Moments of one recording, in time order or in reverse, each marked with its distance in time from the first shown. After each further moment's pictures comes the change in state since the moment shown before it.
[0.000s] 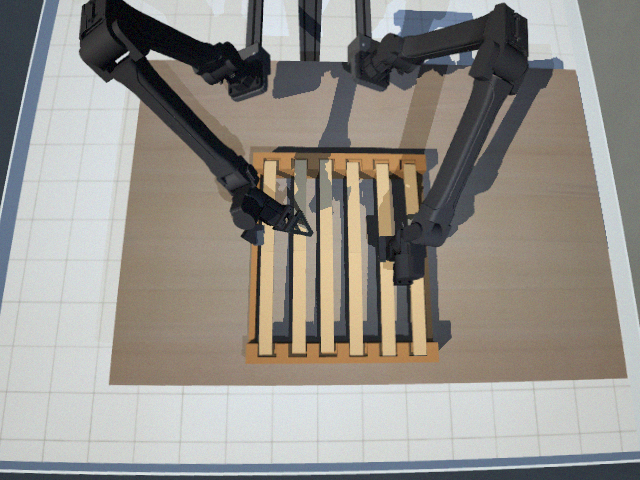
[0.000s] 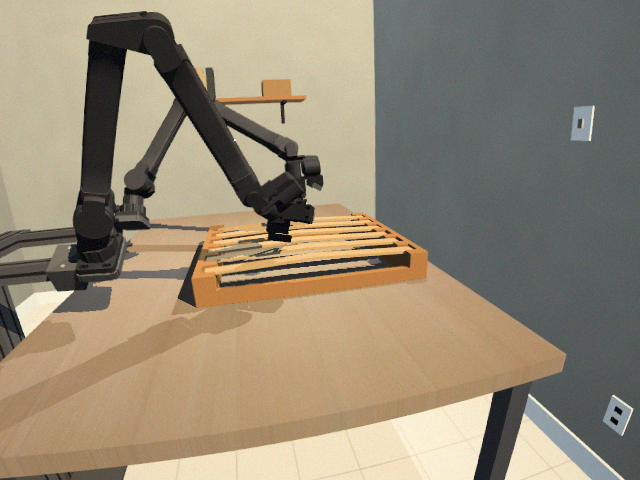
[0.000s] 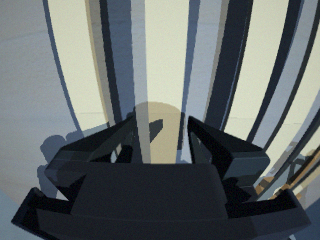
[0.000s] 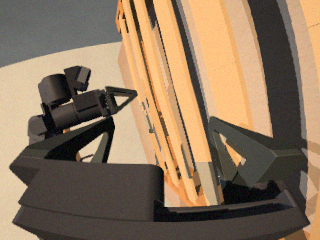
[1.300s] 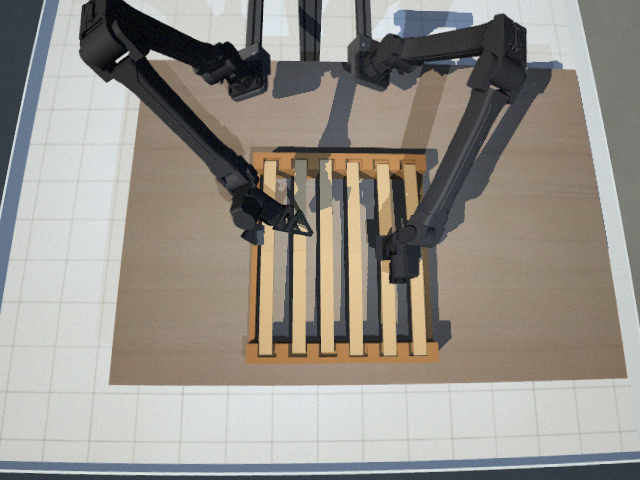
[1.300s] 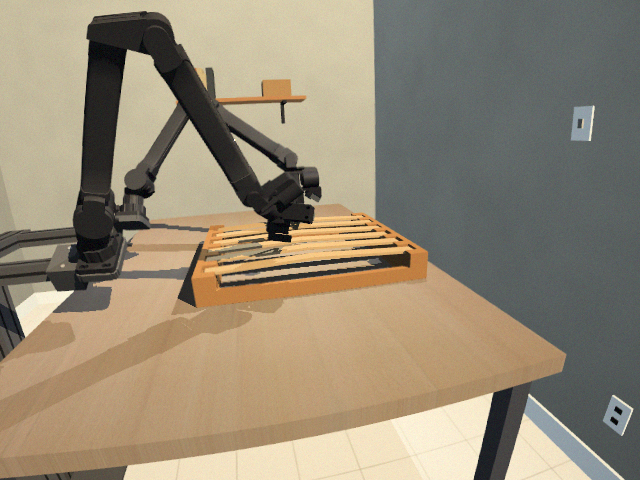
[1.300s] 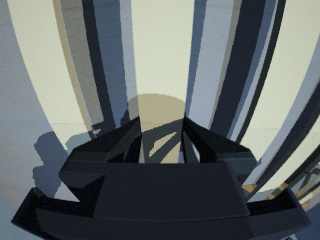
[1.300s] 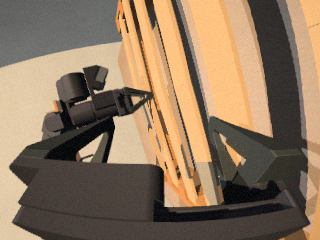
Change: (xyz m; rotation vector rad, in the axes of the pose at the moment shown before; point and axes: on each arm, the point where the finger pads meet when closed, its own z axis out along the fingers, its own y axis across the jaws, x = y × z) left arm 0.014 -0.001 0.039 0.003 0.034 0.001; right arm 0.000 0.000 0.000 0.000 0.000 0.000
